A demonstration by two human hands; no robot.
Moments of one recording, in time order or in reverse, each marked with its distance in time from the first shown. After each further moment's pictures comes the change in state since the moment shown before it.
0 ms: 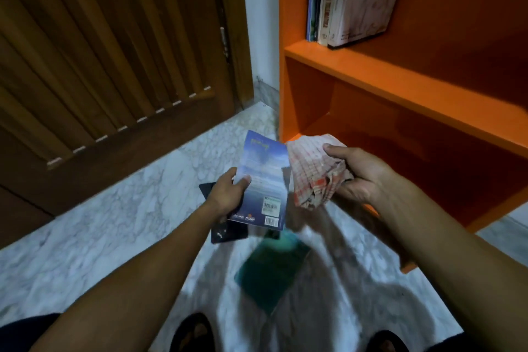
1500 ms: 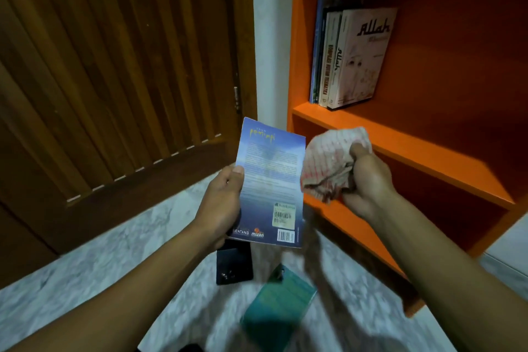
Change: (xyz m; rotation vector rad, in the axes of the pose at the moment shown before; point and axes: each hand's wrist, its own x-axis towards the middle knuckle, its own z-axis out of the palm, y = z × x) left_hand -0.110 0.132 -0.057 -0.289 0.062 0.236; right_hand -0.072 -0.015 0.065 0.026 0.121 -0.549
